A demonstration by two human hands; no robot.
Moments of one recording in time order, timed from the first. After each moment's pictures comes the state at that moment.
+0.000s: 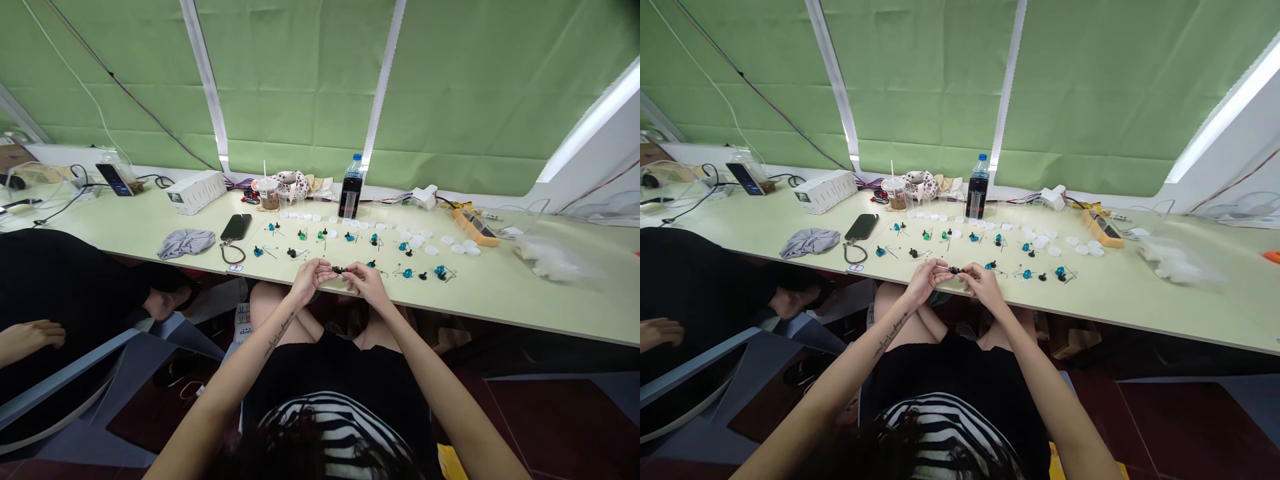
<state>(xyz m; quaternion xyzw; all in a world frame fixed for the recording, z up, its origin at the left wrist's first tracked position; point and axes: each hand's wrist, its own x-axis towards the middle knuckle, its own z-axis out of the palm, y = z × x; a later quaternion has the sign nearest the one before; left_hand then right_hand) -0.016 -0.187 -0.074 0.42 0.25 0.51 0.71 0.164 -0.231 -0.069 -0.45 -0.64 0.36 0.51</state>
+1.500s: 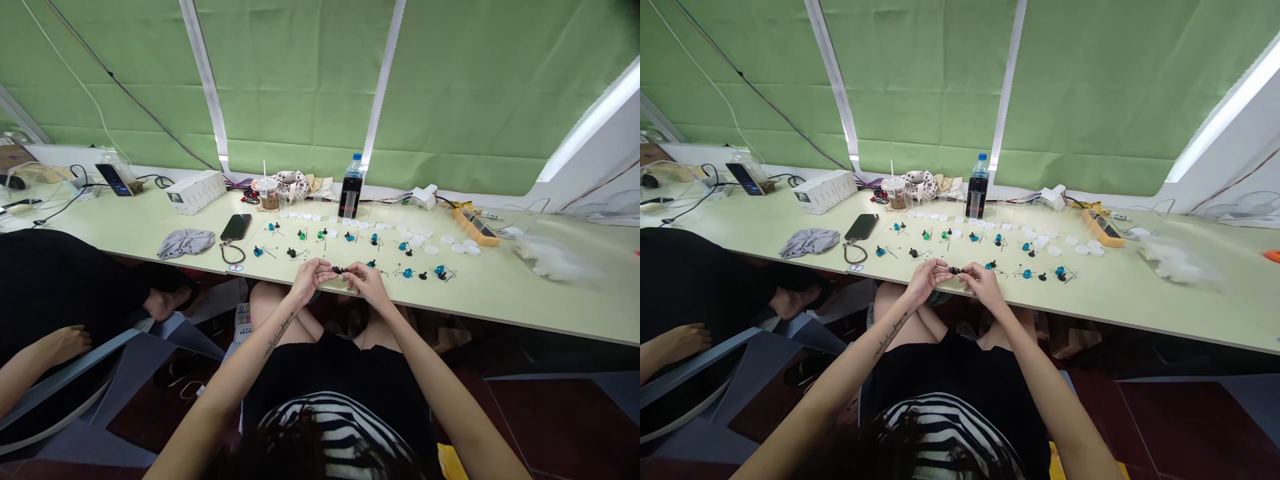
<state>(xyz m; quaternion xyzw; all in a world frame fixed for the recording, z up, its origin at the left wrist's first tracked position) -0.016 -0.186 -0.075 0.43 0.23 0.51 0.71 0.164 -0.230 -0.070 -0.45 -0.64 0.35 0.52</state>
